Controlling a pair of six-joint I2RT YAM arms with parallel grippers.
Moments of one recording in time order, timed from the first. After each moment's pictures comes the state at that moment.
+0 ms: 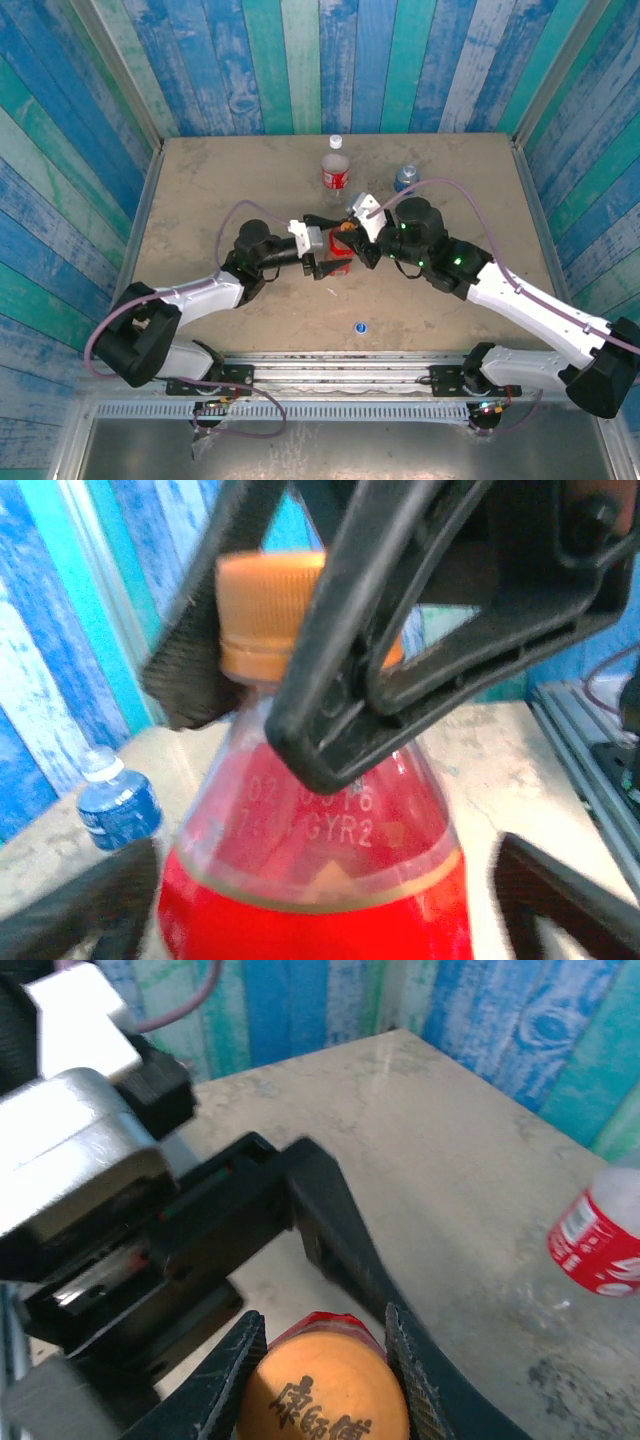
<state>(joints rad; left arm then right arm) -0.60 1.36 0.51 0.90 0.75 0.17 0.82 1.14 0.97 -0.20 -0.13 -0.09</state>
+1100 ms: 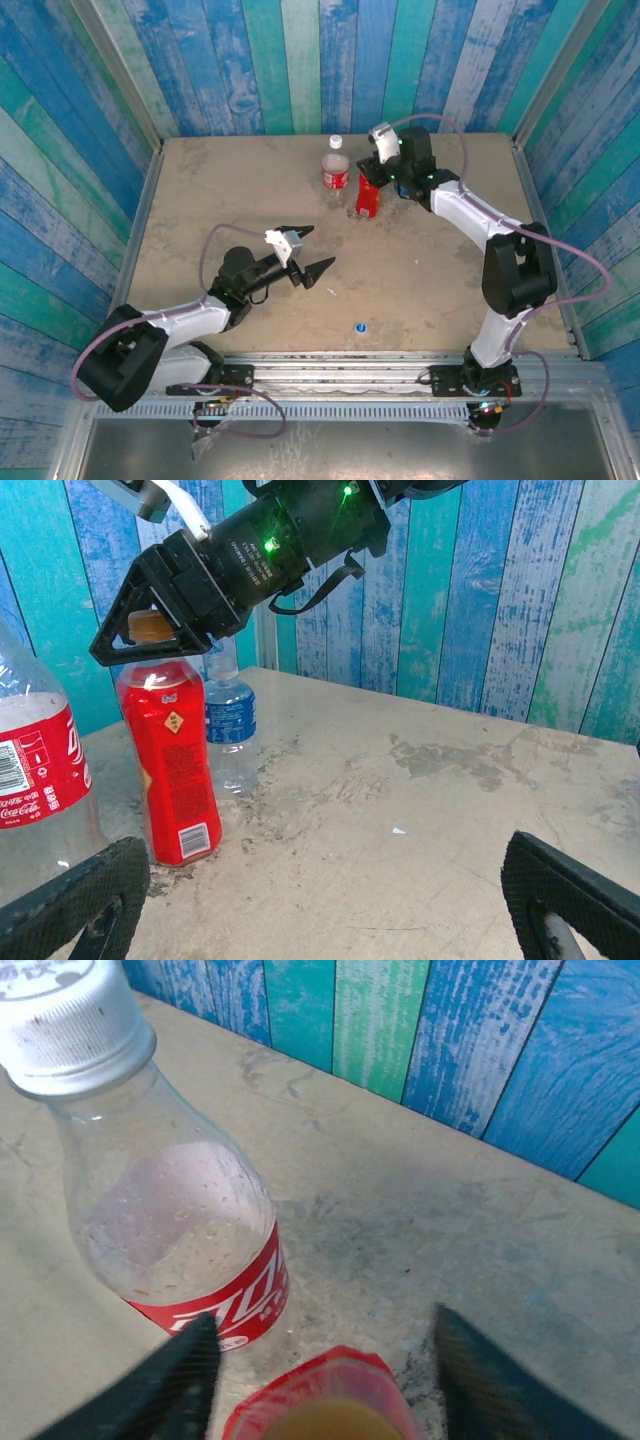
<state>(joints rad) -0.60 1.20 0.28 0.97 0.45 0.00 0.38 1.79 1.38 -0.08 -0.22 -0.10</state>
